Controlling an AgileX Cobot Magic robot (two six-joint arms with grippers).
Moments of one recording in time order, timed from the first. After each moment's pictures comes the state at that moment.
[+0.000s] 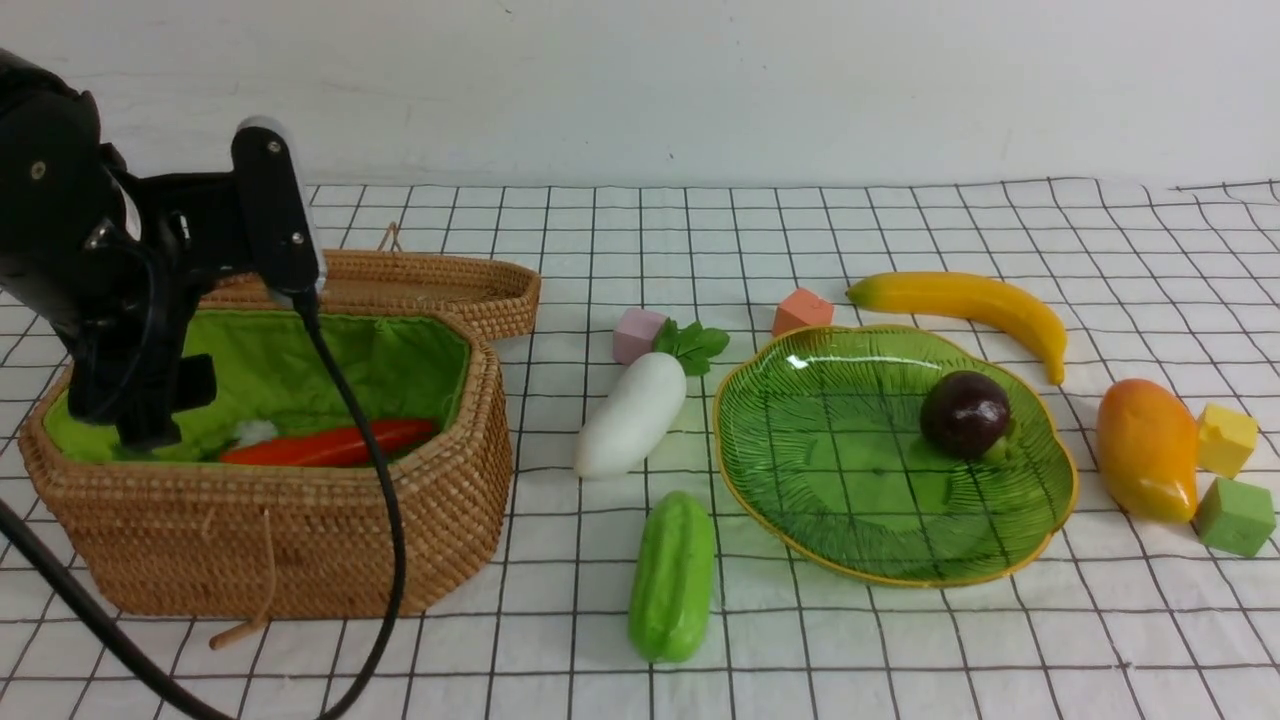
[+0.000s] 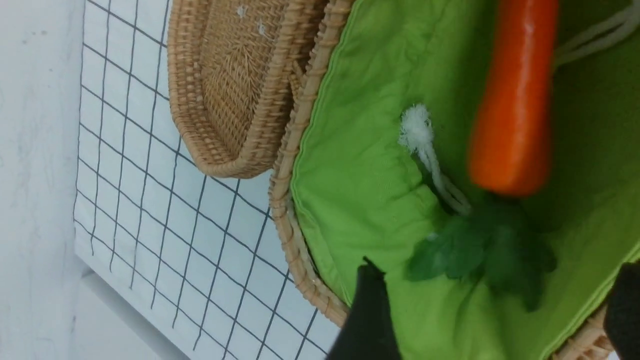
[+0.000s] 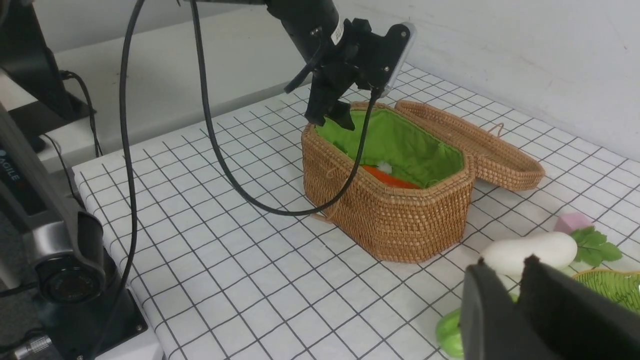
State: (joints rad) right arm 0.15 0.51 -1.02 0.91 1.09 -0.74; left arm -0.22 1.47 -1.23 0.37 0.84 0.82
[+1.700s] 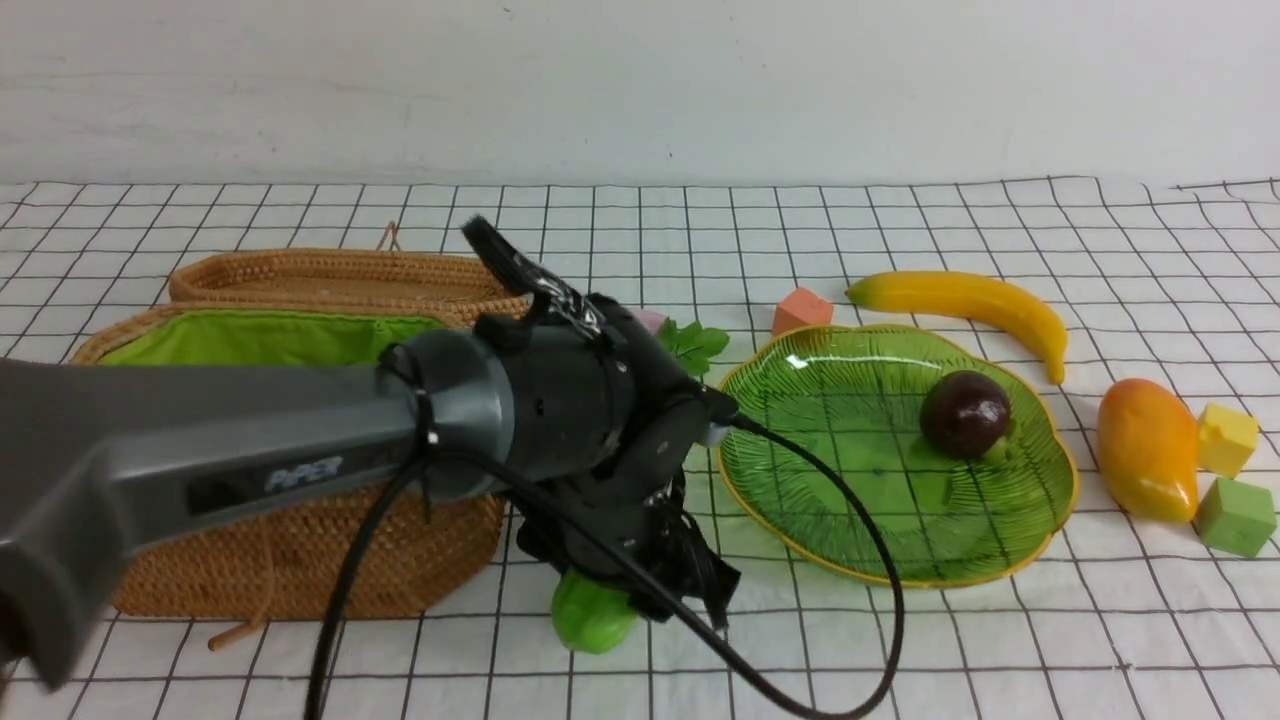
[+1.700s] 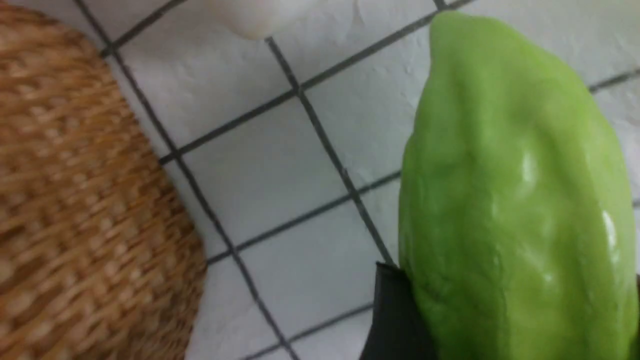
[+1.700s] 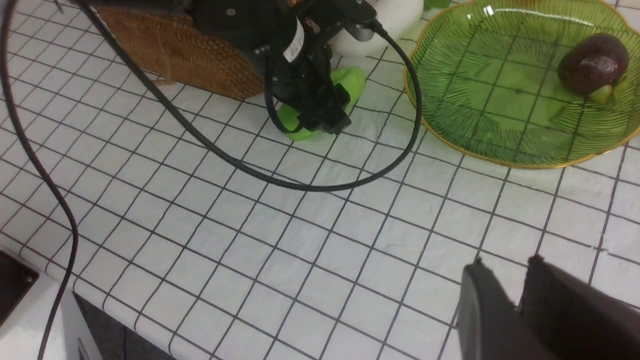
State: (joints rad) right arm 0.15 0.51 -1.02 0.46 1.26 -0.24; left arm -0.76 1.91 -1.38 0.26 0.86 -0.40
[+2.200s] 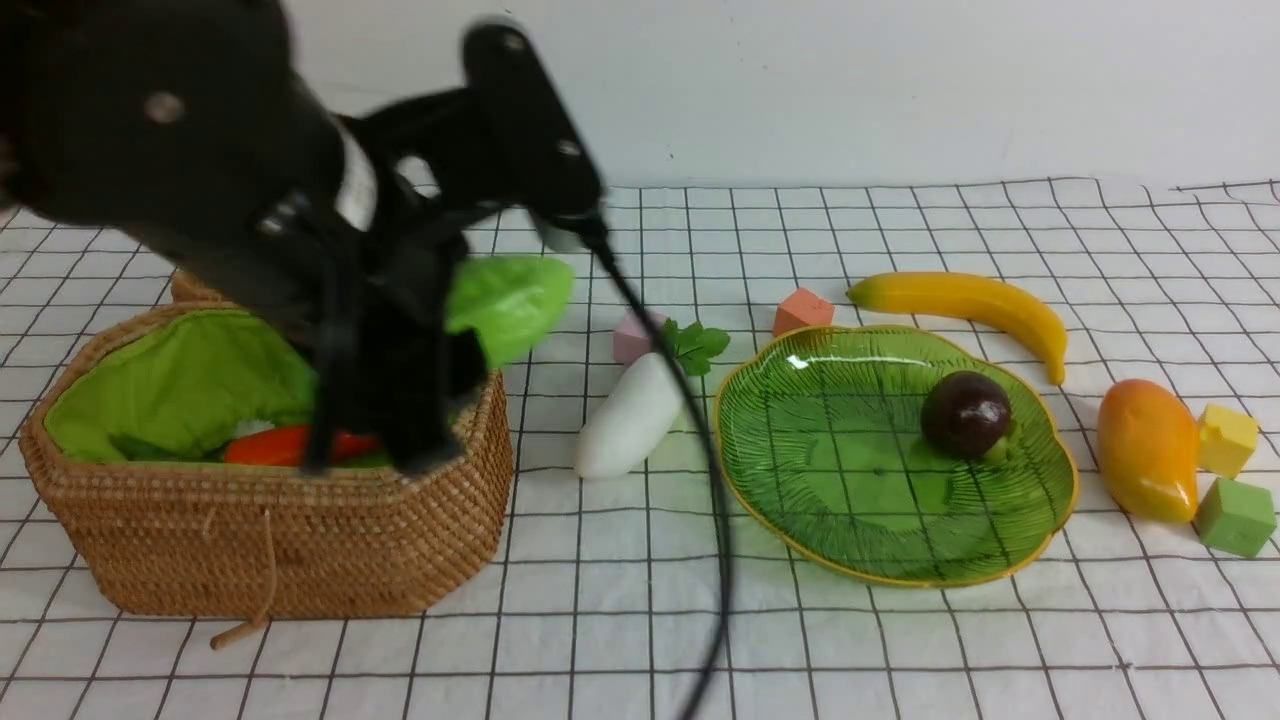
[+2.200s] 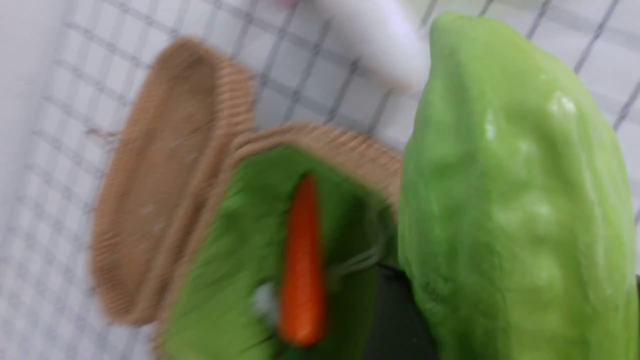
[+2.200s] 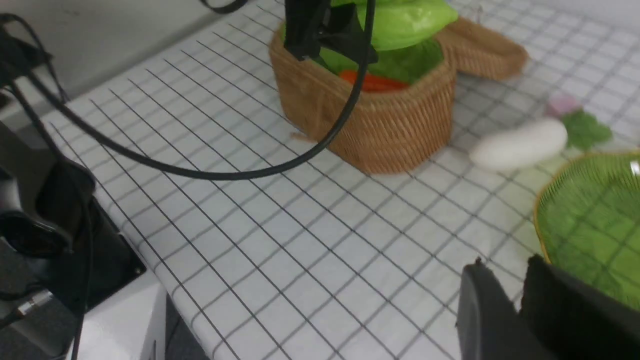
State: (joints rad) right arm 0.15 0.51 -1.02 0.81 1.18 -0.62; left arm -0.62 1.38 -1.38 0.29 1.06 0.47
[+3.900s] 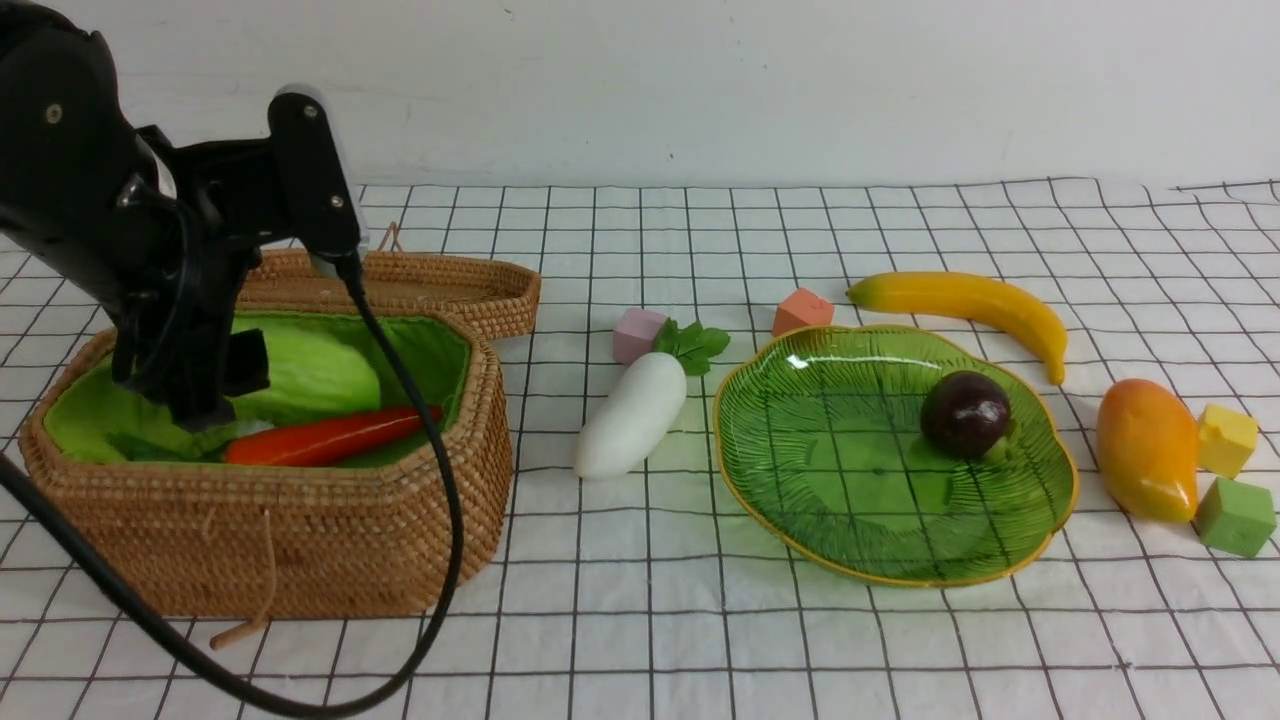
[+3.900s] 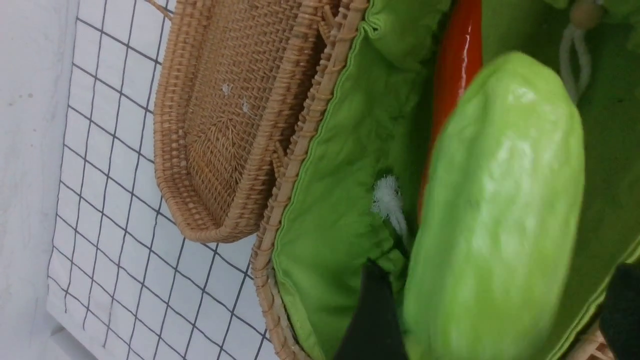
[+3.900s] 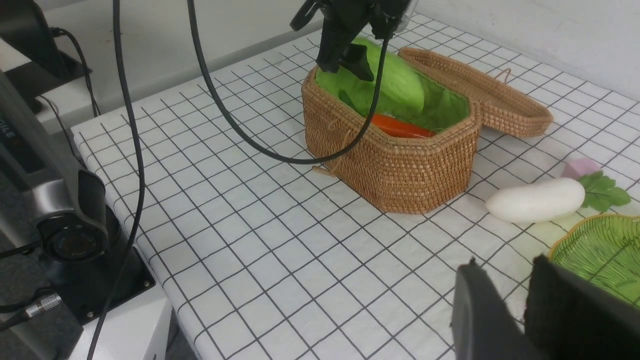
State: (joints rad) right arm 0.15 0.51 -1.02 0.85 1.16 -0.69; left arm -0.25 1.49 -1.29 0.24 0.86 0.87
